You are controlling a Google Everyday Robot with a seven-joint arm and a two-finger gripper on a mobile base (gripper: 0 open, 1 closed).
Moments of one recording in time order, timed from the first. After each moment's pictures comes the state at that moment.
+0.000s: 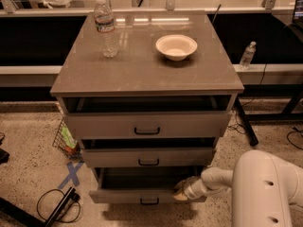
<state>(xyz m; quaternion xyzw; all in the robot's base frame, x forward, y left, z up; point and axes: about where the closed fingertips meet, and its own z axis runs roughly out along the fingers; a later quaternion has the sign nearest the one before) 0.537 -0.134 0.194 -0.52 0.80 0.19 0.24</state>
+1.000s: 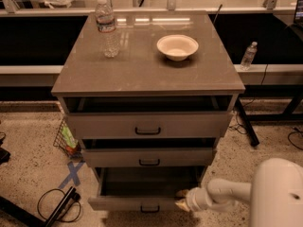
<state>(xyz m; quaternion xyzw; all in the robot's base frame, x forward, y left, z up) 0.473 -0.142 0.200 -0.49 0.81 0.22 0.23</state>
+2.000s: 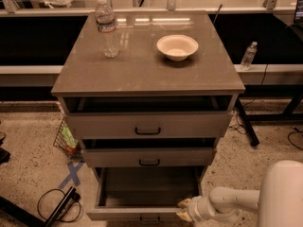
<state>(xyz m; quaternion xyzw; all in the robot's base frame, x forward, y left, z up) 0.432 -0.143 0.208 -0.48 0.82 0.22 0.21</state>
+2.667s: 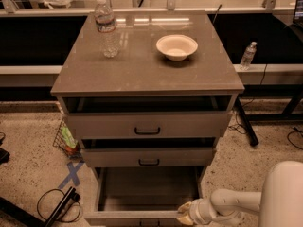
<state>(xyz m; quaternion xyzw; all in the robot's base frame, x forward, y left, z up) 0.424 -0.144 0.211 -0.48 0.82 0.22 0.21</state>
